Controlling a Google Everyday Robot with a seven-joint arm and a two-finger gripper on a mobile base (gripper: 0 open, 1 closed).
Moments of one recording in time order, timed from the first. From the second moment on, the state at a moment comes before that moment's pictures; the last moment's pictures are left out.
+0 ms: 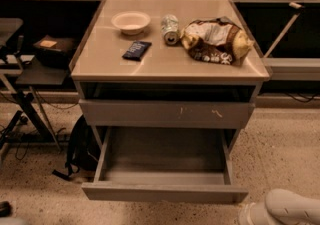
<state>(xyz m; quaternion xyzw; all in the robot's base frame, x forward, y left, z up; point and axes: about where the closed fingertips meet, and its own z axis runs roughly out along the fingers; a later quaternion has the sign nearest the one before) 0.341 -0.248 0.335 -0.44 0.87 0.20 0.14</state>
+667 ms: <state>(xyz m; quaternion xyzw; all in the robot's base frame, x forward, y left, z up) 0.365 -0.225 0.325 -0.46 0.86 0.20 0.13</state>
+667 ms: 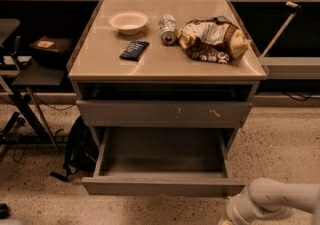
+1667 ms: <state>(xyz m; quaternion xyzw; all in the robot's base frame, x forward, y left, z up) 0.411 -0.142 0.317 -0.54 0.81 0.21 0.10</state>
